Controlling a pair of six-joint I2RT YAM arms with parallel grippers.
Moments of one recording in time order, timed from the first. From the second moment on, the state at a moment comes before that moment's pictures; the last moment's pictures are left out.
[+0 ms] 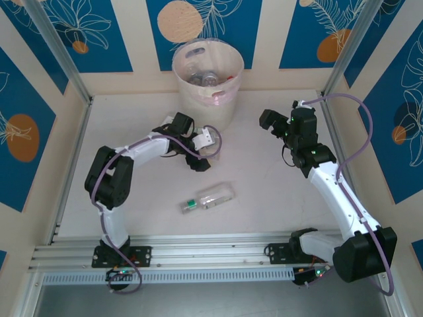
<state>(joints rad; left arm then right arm) -0.51 1.90 1.35 -0.47 0.47 0.64 0.22 1.14 1.02 -0.34 0.09 0.57</state>
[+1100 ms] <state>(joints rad) -0.59 2.10 1.47 -0.43 0.26 0.99 0.21 1.14 1.01 -0.36 0.09 0.58</state>
